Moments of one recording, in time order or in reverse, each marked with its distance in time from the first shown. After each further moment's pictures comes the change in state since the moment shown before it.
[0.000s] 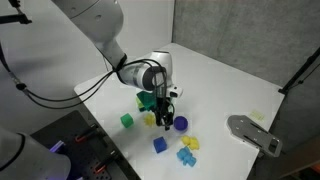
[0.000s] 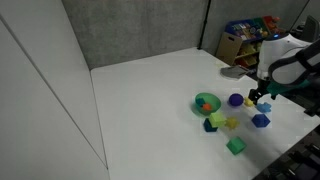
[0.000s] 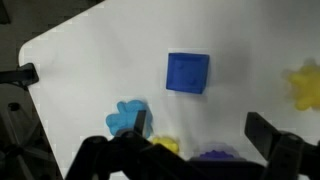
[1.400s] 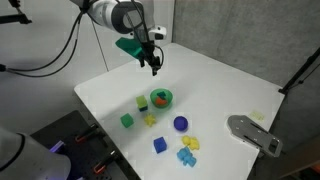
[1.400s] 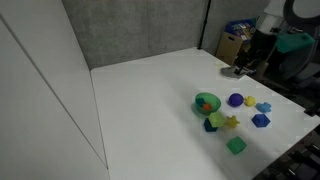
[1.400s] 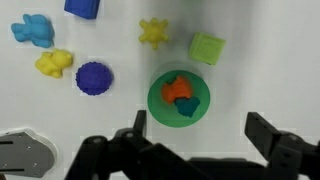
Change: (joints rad) arm 0.000 -0.414 0.253 0.017 0.352 -0.160 -0.373
